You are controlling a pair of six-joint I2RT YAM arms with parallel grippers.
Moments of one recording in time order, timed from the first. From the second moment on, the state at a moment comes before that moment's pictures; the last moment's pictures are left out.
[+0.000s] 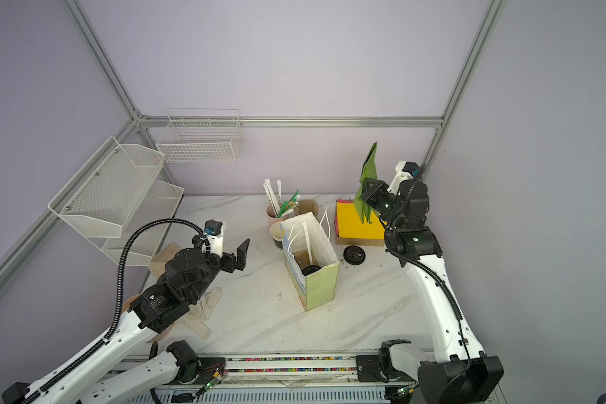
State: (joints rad) left arm -0.69 0.82 0.86 -0.27 -0.46 -0.03; right arm 0.13 1.14 1.30 -0.19 -0.26 0.80
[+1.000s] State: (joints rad) left arm -0.69 0.80 0.86 -0.27 -0.45 -0.03; right arm 0.38 0.87 1.22 -0.03 -0.74 0.86
